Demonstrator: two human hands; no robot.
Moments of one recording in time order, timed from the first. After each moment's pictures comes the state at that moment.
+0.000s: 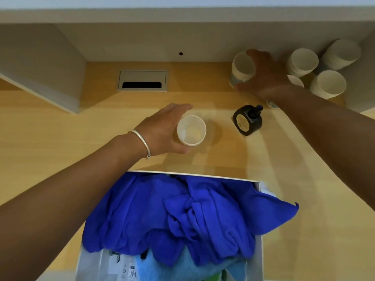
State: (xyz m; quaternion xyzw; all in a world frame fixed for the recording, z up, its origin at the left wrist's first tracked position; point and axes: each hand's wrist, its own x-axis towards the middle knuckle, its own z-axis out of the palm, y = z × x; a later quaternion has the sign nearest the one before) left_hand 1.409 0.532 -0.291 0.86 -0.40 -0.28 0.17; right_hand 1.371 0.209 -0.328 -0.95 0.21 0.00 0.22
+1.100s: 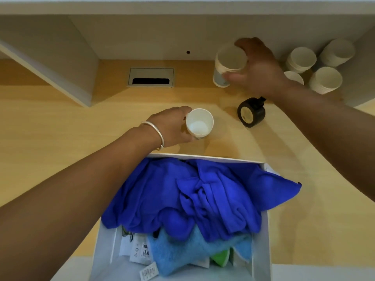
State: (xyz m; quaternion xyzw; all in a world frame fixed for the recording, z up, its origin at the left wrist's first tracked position) left_hand 1.398 0.540 -0.287 0.87 -0.37 -0.30 0.14; right_hand 1.356 0.278 -0.265 -0.96 0.14 -0.08 0.24
